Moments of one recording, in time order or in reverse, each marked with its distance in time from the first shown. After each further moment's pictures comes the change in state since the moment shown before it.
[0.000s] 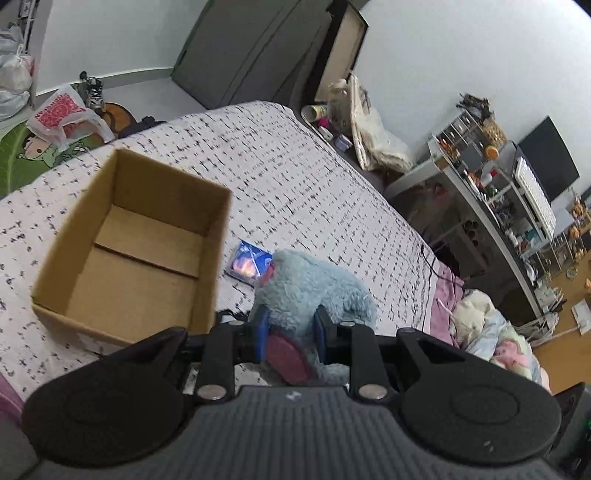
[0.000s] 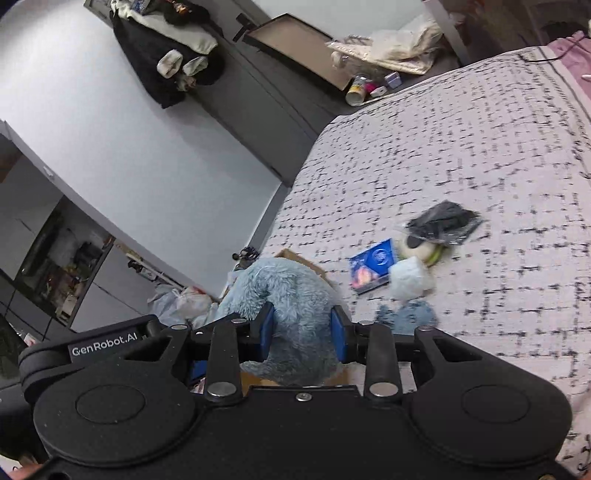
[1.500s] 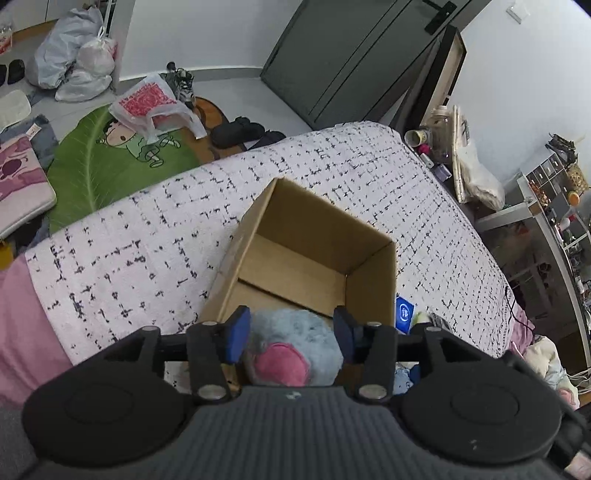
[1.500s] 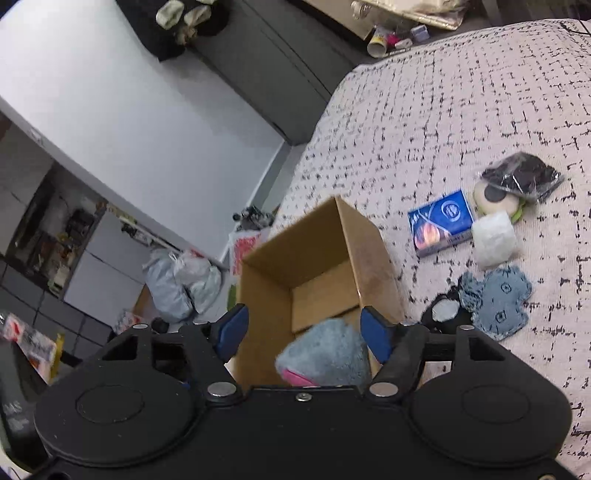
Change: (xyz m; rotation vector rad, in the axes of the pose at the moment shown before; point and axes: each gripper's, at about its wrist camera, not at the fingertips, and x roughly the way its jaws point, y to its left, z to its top) left arm -0.008 0.111 0.044 -0.117 -0.008 0.209; right arm 0.072 0.060 -0.016 0.001 0.118 -0.022
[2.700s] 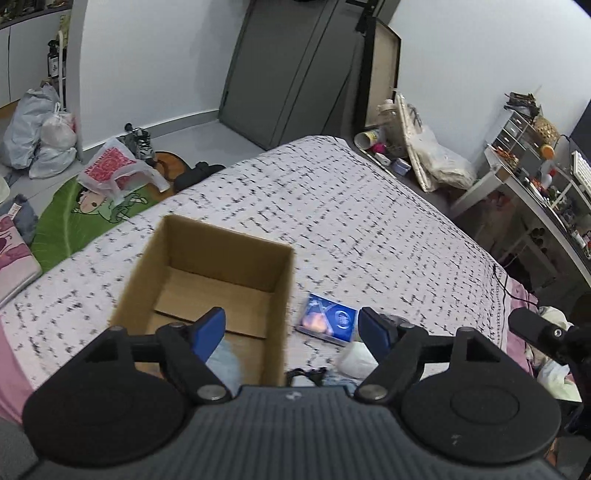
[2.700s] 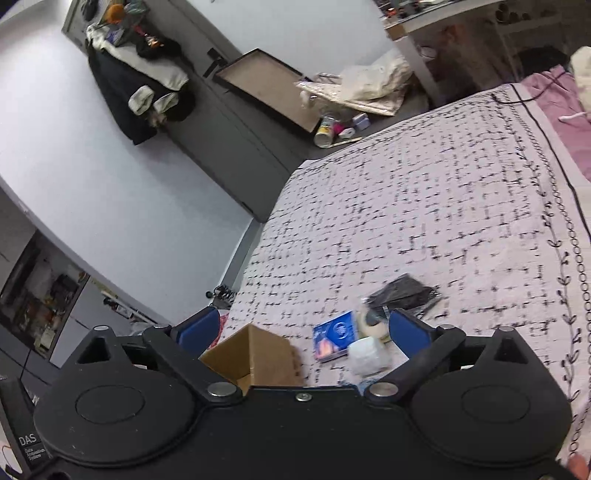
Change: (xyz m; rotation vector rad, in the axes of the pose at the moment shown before) left arm 0.006 -0.123 -0.029 0.213 -0.108 0.033; right arm -0.096 -0.091 0.073 0.035 -0.209 -0.079
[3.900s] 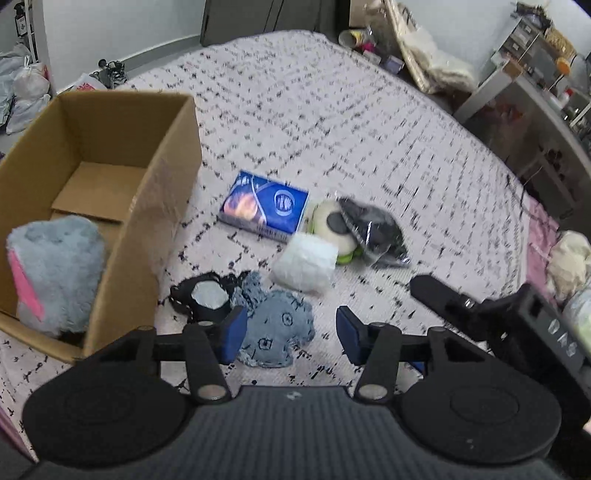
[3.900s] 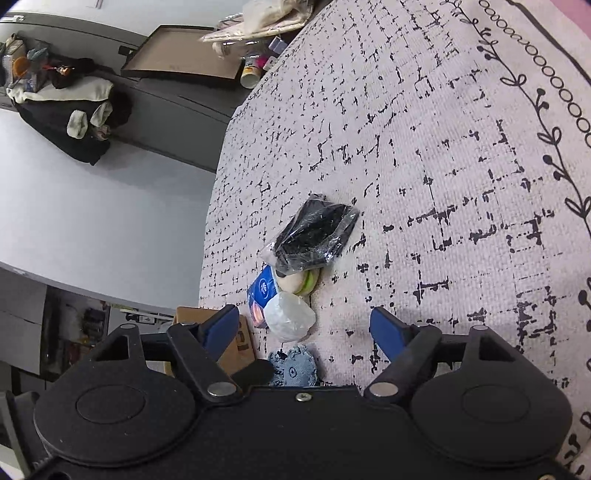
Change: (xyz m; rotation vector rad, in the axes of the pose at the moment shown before) left arm 0.103 -0.078 -0.077 0.036 0.251 0.051; right arm 0.074 -0.132 -0.033 0.336 0.205 0.087
